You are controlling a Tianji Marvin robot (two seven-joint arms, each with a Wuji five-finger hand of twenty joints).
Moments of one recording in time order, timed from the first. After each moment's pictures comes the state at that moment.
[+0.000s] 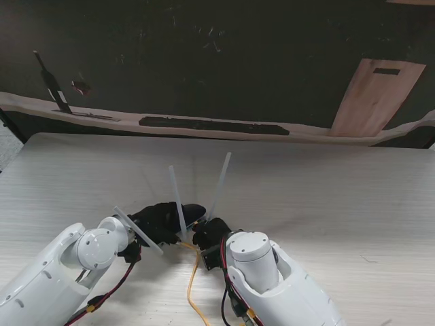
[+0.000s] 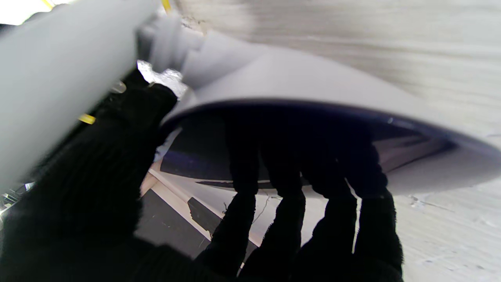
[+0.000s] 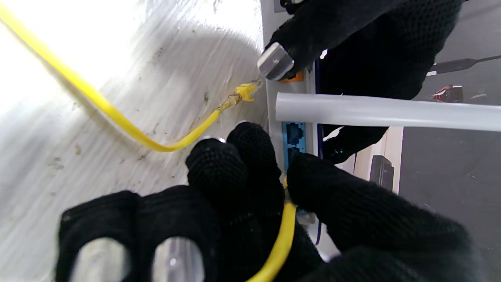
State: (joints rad) left arm 1.50 -1.01 -1.12 -1.62 0.49 0.08 -0.39; right arm -1.46 -1.35 0.91 -1.59 0.36 0.65 -0.25; left_hand 0.63 -0.68 0.62 0.12 0.15 0.26 0.42 0.31 0.24 0.36 0.27 0.29 0.29 0.44 0.10 0.32 0.11 0.36 0.48 0.25; right_hand 0.54 -0.31 1.01 -0.12 1.02 0.31 1.12 0.63 1.28 0.25 1.18 0.56 1.34 0.26 1.72 0.74 1.18 0.42 1.88 0.69
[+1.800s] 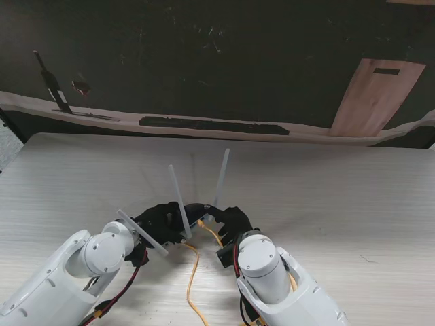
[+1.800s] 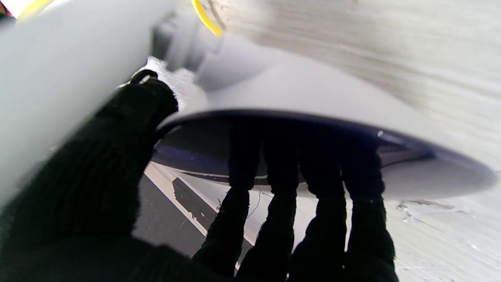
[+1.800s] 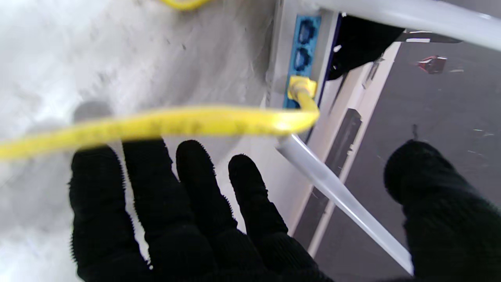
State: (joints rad) left arm 1.55 -1.05 -1.13 -1.66 0.45 0.22 -0.32; right arm -1.54 -1.32 0.96 -1.65 0.07 0.54 -0.32; left_hand 0.63 -0.71 0.62 0.10 0.18 0.20 0.44 0.32 0.26 0.28 0.27 0.30 0.30 0.37 0.06 0.33 0.14 0.30 0.38 0.23; right_hand 0.22 -0.42 0.74 -0.12 0.49 0.40 0.77 0.27 0.73 0.49 0.81 0.40 0.85 0.52 0.73 0.38 0.47 0.65 1.21 0.44
